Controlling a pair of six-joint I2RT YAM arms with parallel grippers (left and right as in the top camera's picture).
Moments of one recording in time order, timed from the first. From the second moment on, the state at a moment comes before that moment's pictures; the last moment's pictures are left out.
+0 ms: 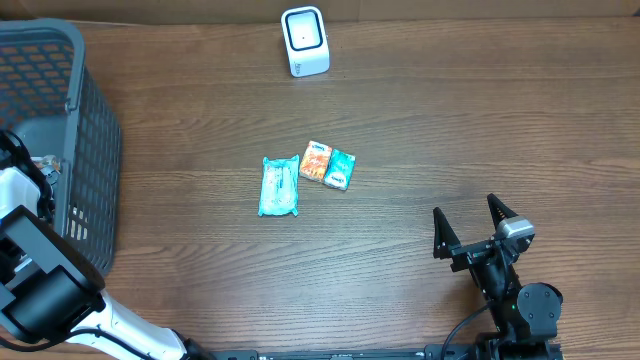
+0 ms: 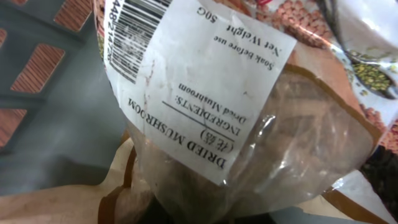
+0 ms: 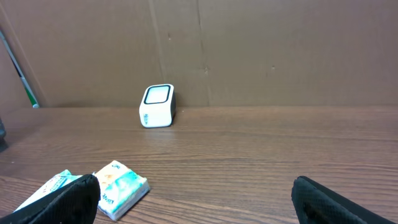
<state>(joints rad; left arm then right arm) 0.71 1.99 1.34 -0.53 -0.20 0.01 0.04 0.01 0.02 -0.01 -0.23 0.12</state>
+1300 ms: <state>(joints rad) 0.35 1.48 2.13 -1.27 0.40 -0.04 0.04 0.01 0.02 -0.01 -0.23 0.12</state>
